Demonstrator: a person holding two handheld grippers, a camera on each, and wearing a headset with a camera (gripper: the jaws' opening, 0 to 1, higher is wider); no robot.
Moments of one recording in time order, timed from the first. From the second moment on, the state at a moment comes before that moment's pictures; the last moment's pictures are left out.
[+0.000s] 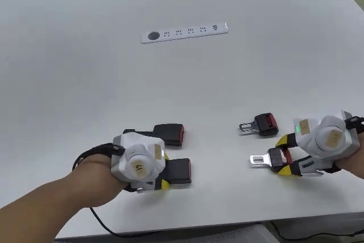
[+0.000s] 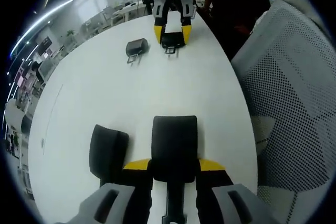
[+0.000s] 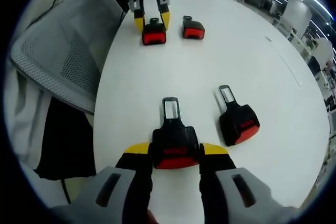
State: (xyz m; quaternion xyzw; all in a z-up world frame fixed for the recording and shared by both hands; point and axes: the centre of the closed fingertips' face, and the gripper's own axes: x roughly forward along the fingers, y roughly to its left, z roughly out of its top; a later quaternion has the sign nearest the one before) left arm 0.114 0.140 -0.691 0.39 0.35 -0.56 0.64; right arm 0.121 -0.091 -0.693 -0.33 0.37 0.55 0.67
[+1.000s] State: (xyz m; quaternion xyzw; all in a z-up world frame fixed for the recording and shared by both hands) left arm 0.114 0.141 -0.691 0.40 0.36 -0.56 0.63; right arm 0.121 -0.041 -0.691 -0.28 0.36 0.52 0.72
